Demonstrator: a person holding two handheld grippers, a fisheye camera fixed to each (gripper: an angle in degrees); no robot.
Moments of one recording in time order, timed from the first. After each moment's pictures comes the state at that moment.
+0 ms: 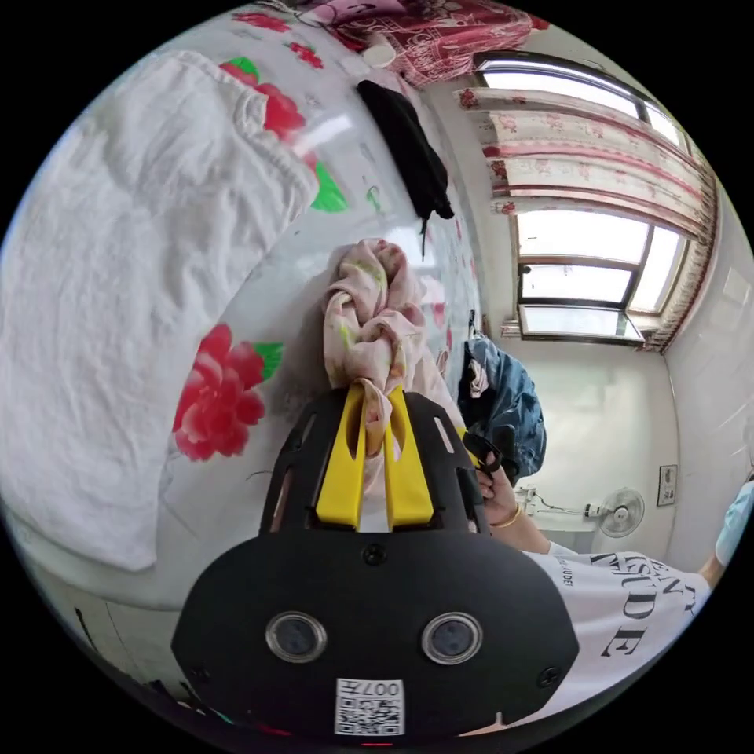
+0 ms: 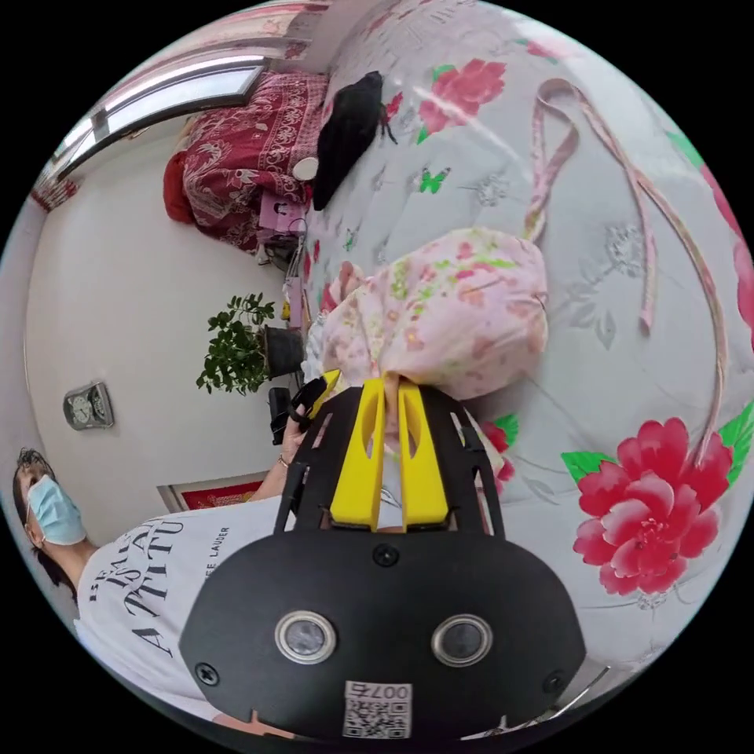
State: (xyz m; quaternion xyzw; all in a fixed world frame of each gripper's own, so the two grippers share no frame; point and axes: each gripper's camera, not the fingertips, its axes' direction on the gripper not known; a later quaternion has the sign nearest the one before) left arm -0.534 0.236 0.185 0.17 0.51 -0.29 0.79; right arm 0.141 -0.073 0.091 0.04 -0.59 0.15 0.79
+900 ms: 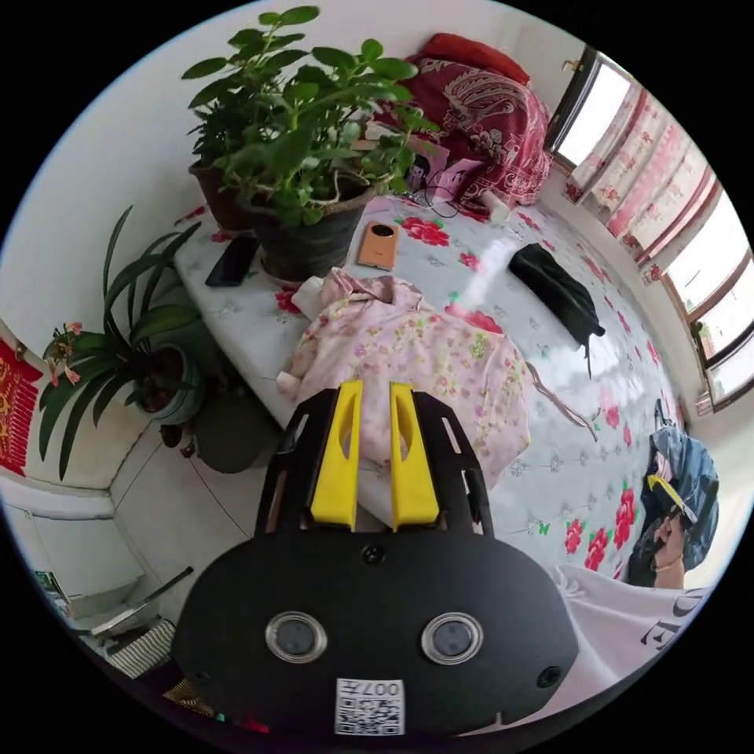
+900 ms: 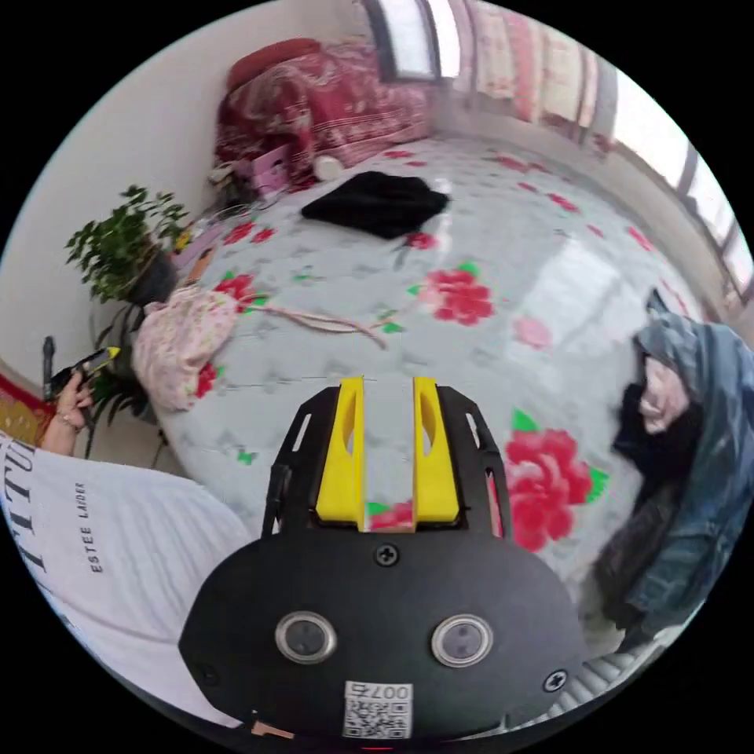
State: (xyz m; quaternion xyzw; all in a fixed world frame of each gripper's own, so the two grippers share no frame) left arm -0.540 0.386 -0.012 0.19 0.04 -0.44 0.88; right arm 0.113 0.020 -0.066 0.17 -0.06 0.05 0.98
